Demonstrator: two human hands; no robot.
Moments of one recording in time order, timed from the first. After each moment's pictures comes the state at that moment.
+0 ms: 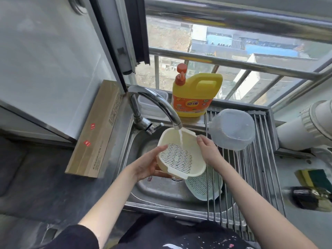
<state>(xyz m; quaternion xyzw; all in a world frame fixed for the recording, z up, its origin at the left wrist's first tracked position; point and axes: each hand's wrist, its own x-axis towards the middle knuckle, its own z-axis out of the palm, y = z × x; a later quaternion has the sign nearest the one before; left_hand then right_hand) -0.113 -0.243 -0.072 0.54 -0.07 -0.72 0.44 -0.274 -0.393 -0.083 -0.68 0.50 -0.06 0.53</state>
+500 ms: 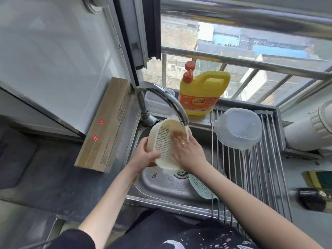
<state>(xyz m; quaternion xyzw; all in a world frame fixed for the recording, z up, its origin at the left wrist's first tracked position) -0.103 -0.215 -0.068 0.69 -0.14 -0.51 0.50 -0.231 -0.346 -0.092 -0.96 0.23 0.15 0.07</state>
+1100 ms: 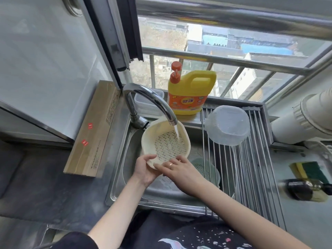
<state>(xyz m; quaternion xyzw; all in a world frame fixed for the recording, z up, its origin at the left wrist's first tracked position) -0.139 -0.232 -0.100 0.41 0.17 -0.63 0.64 -0.275 -0.306 -0.076 -0.99 0.07 0.03 0.08</state>
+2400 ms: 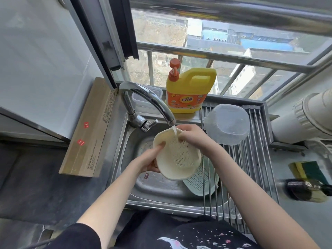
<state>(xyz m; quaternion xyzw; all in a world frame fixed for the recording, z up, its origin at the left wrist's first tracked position) -0.116 -0.269 -0.129 0.68 -0.04 -0.66 0.33 -0.236 -0.394 -0.027 -0.70 0.44 0.05 0.56</state>
